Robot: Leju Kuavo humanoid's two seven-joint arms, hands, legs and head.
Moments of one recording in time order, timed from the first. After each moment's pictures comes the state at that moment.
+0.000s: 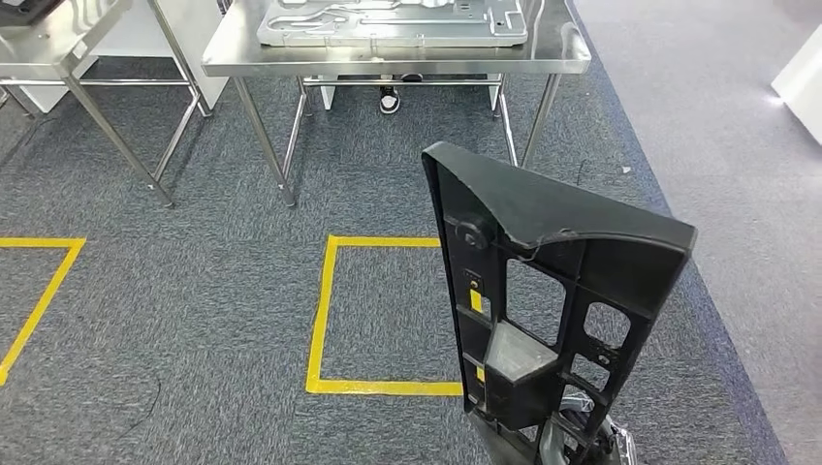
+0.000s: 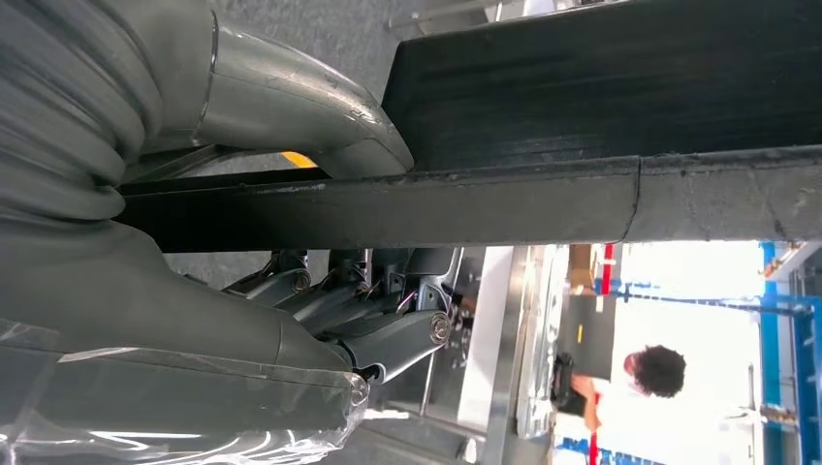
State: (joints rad) left arm -0.04 -0.23 1.22 -0.43 -1.29 -0.01 -0.49; right arm 0.63 0.13 0.18 -2.18 0.13 -0.11 -0.41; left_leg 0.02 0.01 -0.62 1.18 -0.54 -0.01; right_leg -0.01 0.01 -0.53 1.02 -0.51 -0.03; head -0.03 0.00
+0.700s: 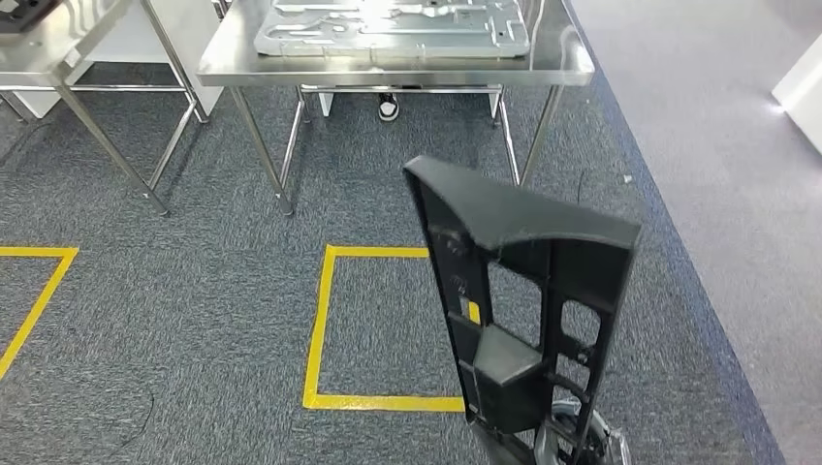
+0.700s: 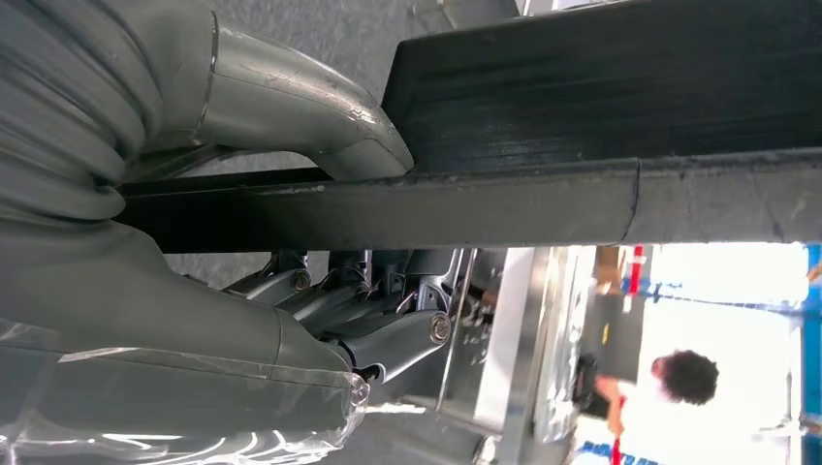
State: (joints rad) left arm -0.04 -0.25 1.22 -0.45 -1.30 -0.02 -0.48; right arm 0.63 0.09 0.22 -2.17 0.15 -0.18 -0.37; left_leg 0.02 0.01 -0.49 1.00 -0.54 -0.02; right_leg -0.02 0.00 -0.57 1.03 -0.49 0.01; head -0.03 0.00
